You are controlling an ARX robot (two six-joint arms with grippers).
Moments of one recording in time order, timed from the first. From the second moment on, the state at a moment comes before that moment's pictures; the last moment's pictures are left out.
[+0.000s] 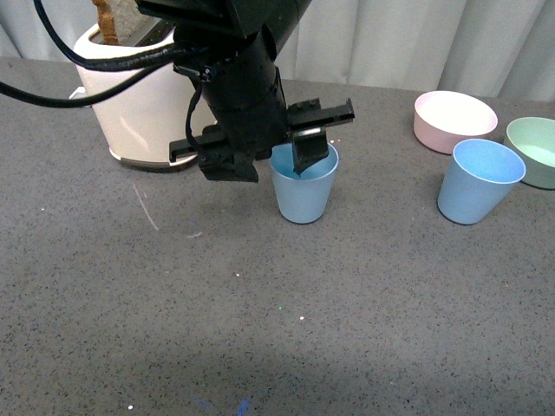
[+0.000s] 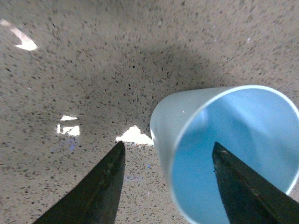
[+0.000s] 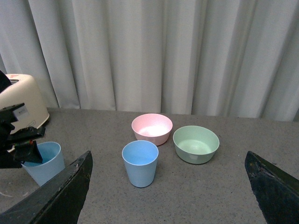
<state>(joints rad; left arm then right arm) -0.47 2.23 1.53 -0.35 -0.04 -0.56 0.00 0.00 0.00 0.00 0.00 0.00</state>
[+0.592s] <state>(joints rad) -0.28 1.68 0.53 1.17 -0.29 -0.03 0.00 0.00 0.00 0.00 0.00 0.00</state>
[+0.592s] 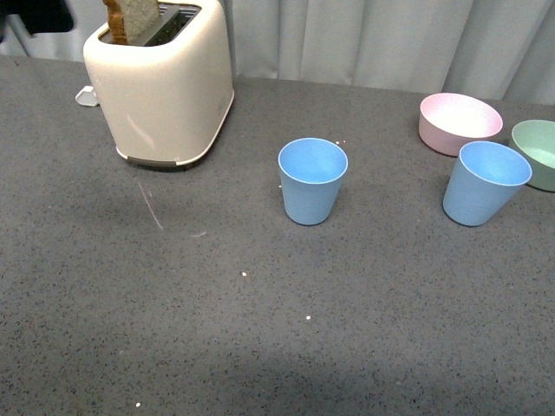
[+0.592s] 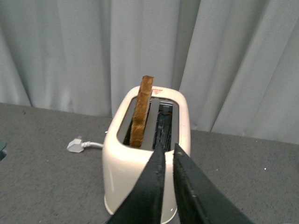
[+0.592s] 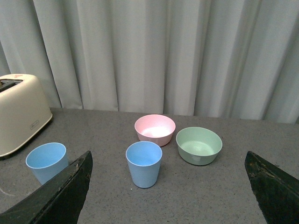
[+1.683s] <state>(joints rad) 0.00 0.75 0.02 0.72 0.00 -0.01 0.00 0.00 0.00 0.00 0.00 0.00</state>
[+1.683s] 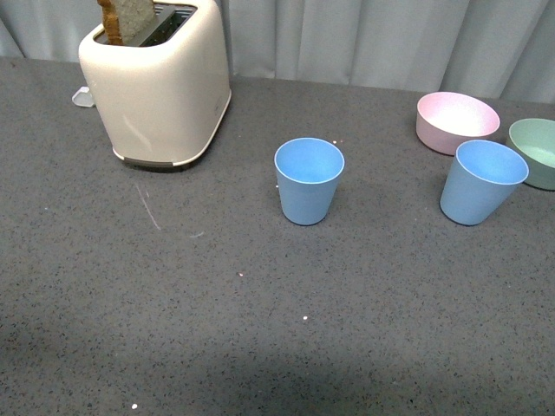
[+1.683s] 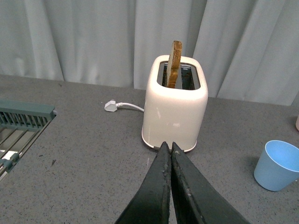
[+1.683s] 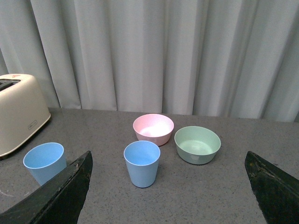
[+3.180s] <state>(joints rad) 0.00 0.05 0.02 0.02 0.00 -0.01 0.00 0.00 0.00 0.00 0.00 0.00</state>
